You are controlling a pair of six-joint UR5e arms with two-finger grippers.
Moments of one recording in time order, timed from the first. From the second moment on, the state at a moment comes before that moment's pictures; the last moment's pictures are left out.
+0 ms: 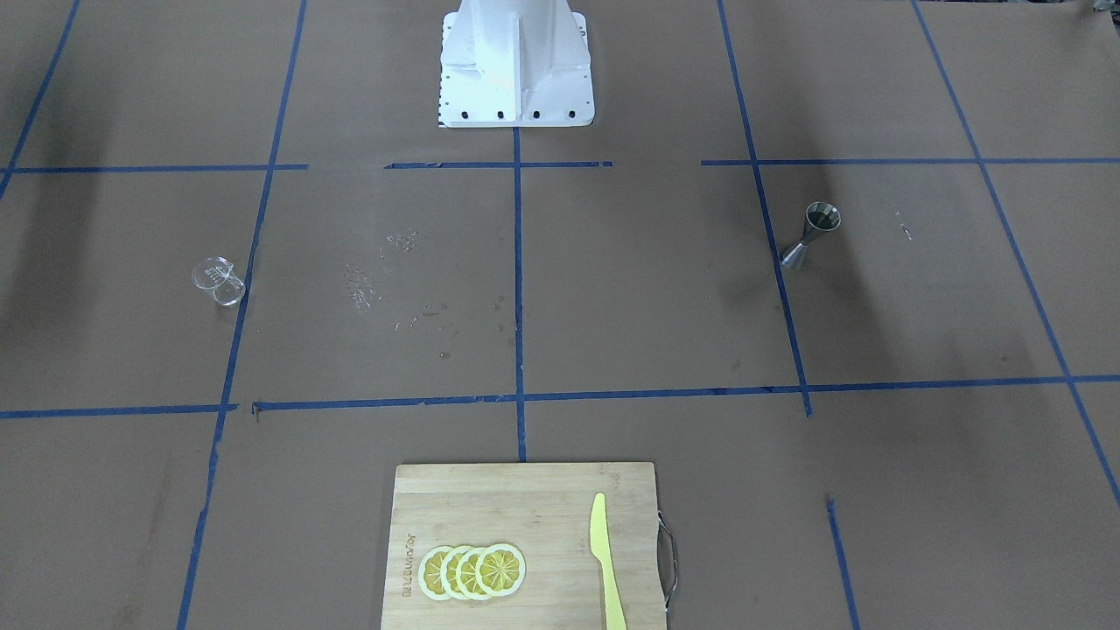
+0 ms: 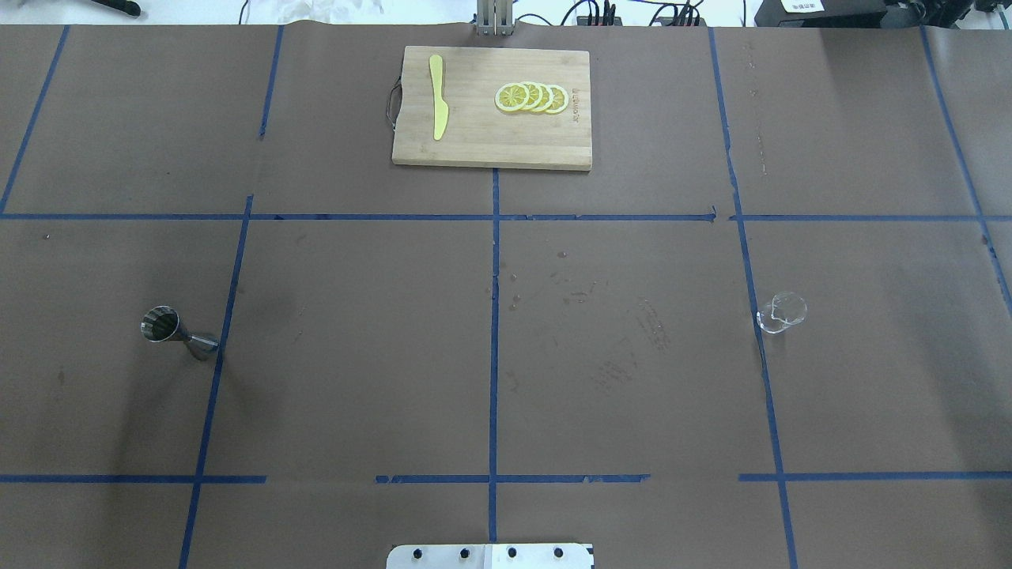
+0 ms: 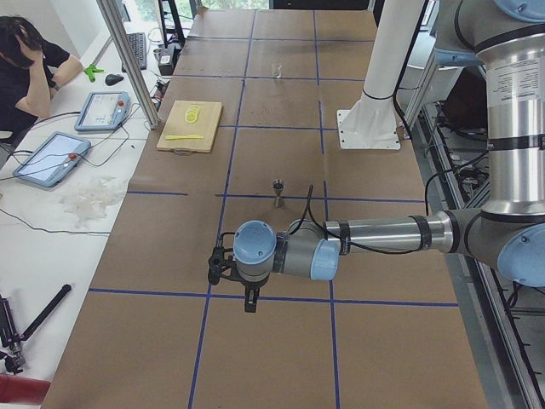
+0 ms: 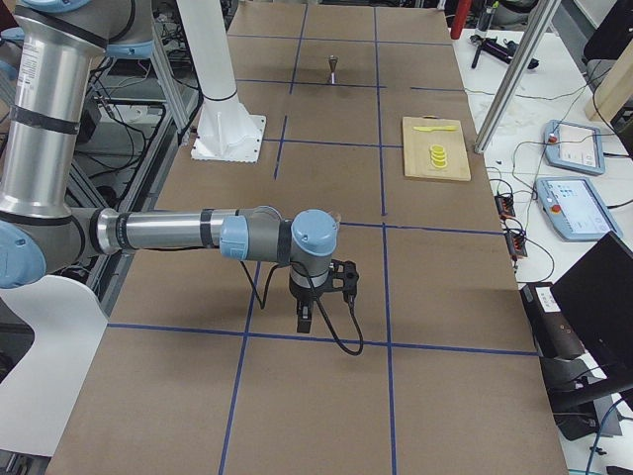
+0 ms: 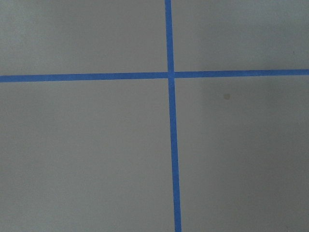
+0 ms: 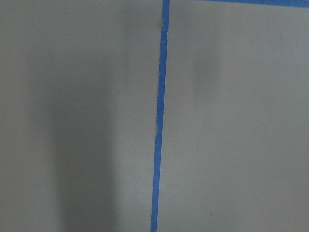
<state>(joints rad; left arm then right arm) -1.58 -1.42 -1.64 -1.79 -2.45 -0.04 1.51 -1.85 1.91 -1.68 2.30 -0.03</state>
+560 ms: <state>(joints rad) -1.58 -1.42 -1.65 -1.78 -2.45 -0.04 1.52 -1.85 1.91 -1.67 2.29 -0.04</state>
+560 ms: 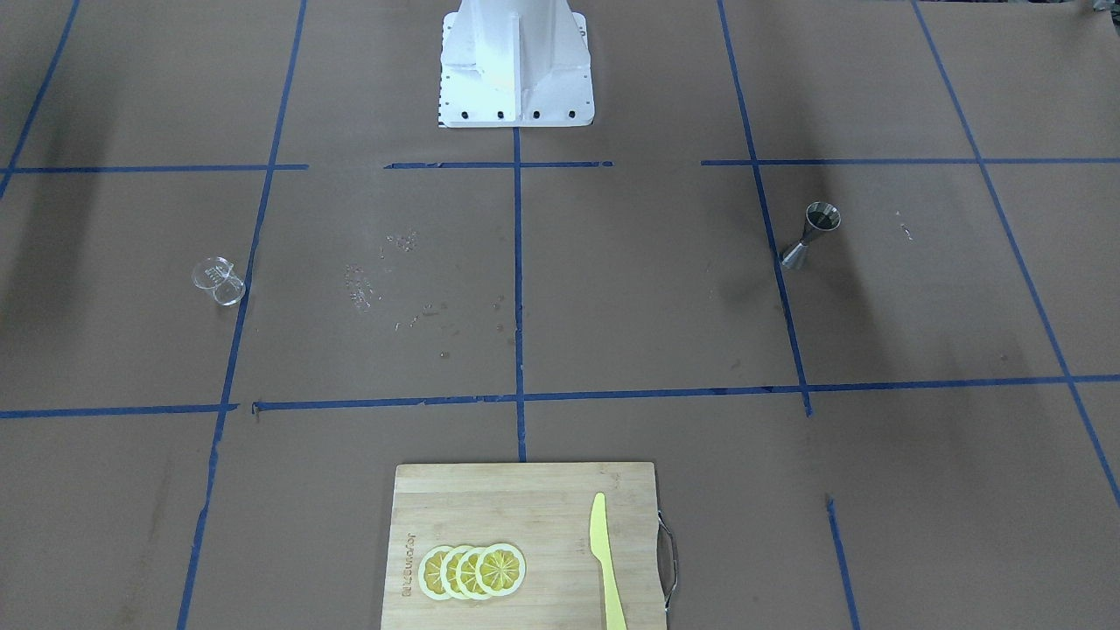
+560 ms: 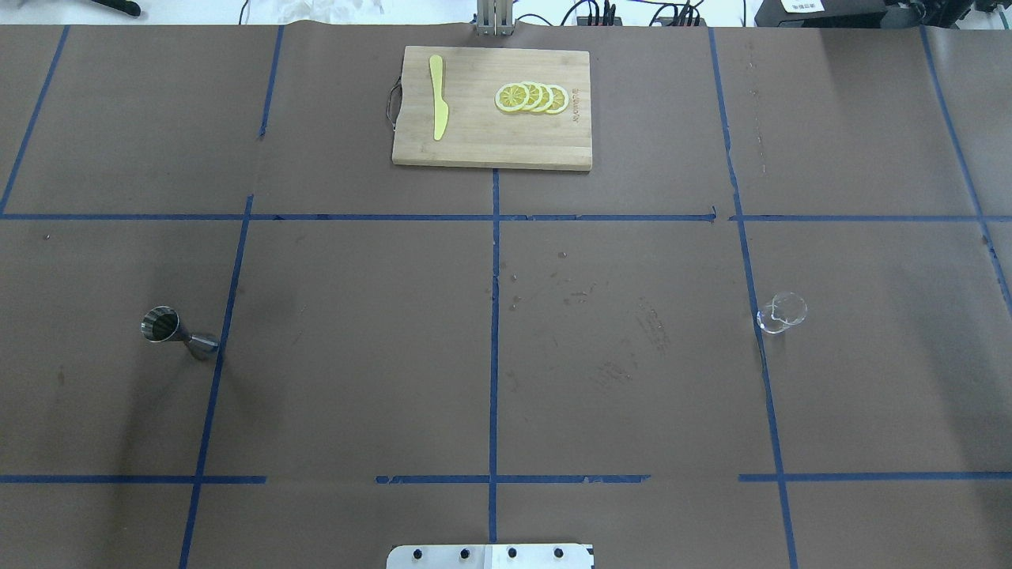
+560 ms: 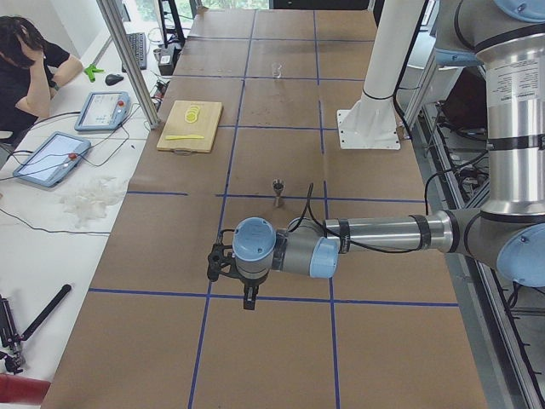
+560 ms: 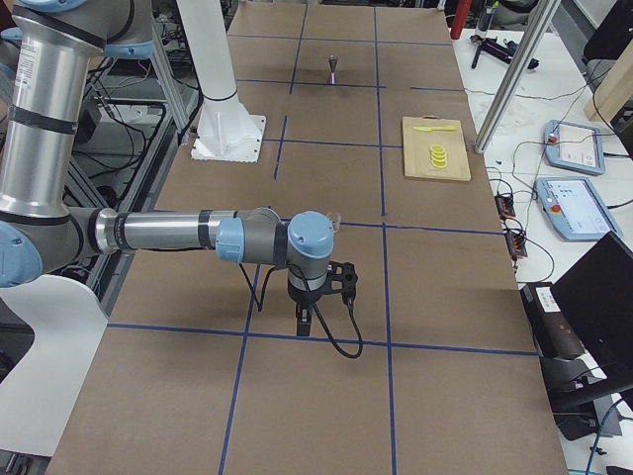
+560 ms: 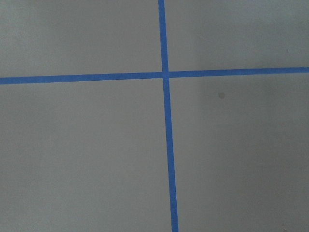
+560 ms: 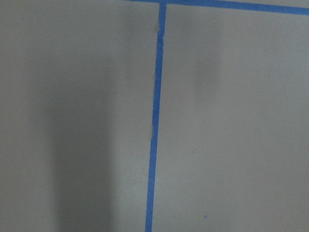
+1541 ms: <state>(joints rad) -1.58 -1.42 -1.68 -1.79 -2.44 -0.04 1.52 -1.83 1.91 -1.67 2.30 -0.04</state>
